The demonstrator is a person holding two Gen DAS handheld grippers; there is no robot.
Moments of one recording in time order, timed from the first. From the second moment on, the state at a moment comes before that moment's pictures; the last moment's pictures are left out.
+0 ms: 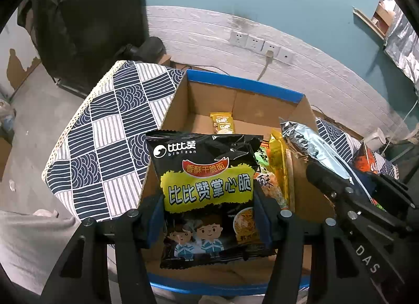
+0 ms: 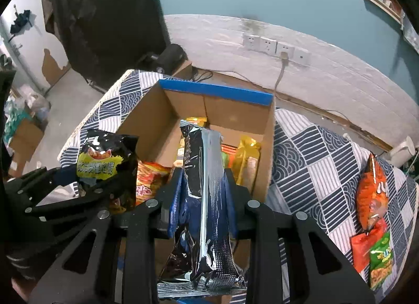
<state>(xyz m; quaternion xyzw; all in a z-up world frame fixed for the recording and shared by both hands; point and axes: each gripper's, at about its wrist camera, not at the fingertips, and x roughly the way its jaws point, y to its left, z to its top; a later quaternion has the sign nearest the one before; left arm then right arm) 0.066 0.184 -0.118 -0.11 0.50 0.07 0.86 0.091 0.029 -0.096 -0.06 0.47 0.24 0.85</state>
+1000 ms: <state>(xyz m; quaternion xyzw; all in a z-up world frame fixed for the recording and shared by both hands) 0.064 0.138 -0.105 -0.07 0.50 0.05 0.86 0.082 -0.049 -0.085 -0.04 0.47 0.18 0.86</state>
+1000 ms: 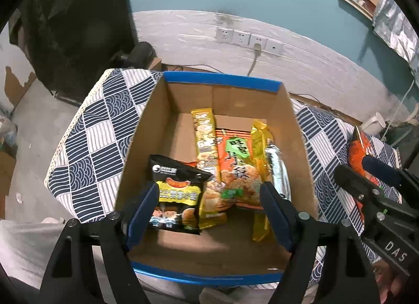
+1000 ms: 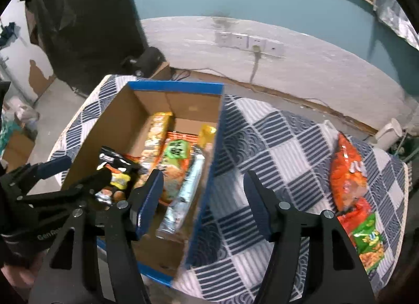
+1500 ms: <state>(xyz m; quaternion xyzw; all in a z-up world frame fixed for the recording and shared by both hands) 0.064 0.065 -0.101 0.00 0.50 0.03 0.86 0.073 -0.143 -0.088 0.00 0.47 0.11 0.88</state>
